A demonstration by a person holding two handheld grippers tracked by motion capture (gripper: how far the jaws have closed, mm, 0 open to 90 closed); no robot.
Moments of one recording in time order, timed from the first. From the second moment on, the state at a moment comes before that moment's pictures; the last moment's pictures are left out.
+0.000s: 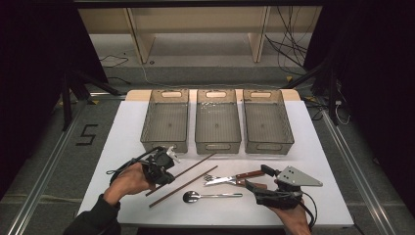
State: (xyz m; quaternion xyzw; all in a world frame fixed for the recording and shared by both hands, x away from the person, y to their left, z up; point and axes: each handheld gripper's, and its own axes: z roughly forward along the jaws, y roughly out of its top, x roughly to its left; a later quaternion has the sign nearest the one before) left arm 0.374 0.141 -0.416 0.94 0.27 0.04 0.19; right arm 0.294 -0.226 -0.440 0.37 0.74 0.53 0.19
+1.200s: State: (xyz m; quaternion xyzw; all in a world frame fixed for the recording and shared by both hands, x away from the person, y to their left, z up) left arm 0.443 0.187 -0.348 0.84 0.39 0.16 0.34; right arm 0.293 -0.226 -0.440 0.36 0.74 0.53 0.19
